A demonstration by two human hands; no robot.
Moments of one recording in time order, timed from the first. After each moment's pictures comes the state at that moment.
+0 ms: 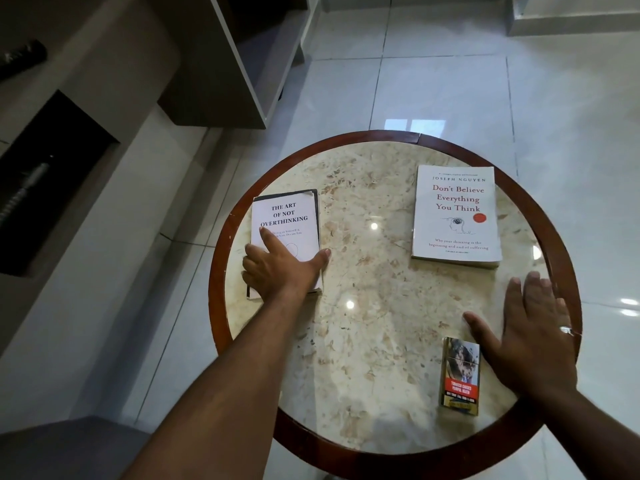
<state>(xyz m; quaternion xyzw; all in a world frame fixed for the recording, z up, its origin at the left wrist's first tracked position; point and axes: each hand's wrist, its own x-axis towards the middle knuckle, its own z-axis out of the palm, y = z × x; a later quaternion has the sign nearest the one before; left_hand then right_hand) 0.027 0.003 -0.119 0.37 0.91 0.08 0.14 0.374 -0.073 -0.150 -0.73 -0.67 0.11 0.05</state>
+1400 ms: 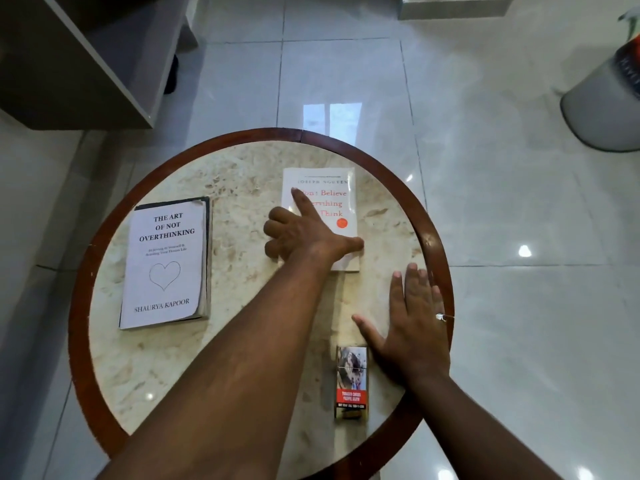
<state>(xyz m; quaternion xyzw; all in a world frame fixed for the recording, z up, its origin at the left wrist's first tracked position) 0.238 0.090 -0.098 0.54 0.81 -0.09 0.21 0.376 -0.069 -0.150 -0.73 -0.67 0.12 0.03</state>
